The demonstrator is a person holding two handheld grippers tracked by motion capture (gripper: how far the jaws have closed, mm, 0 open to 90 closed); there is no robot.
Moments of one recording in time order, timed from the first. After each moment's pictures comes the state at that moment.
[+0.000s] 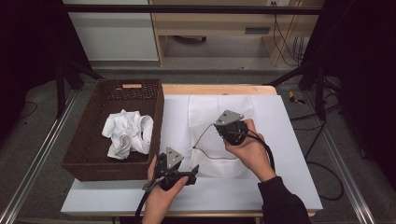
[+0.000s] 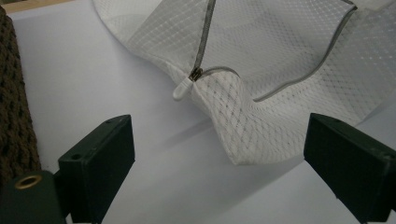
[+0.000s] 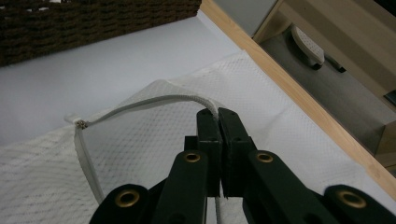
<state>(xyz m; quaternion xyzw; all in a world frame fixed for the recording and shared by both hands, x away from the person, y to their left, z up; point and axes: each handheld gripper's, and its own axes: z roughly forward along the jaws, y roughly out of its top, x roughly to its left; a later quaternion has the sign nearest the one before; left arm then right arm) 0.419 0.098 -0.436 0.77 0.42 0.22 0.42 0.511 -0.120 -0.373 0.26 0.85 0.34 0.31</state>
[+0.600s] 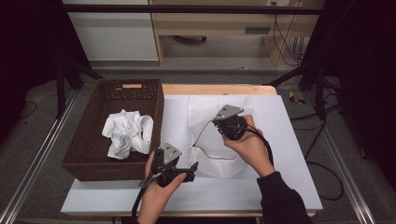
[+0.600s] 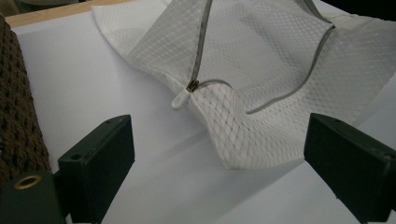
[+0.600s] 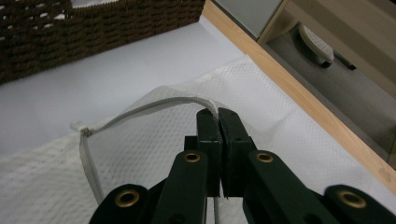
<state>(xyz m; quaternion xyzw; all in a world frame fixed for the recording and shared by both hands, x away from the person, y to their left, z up) 0.420 0.103 -0.416 0.78 0.41 0.21 0.43 0.520 -0.118 -0.363 0.27 0.85 0.35 0.29</state>
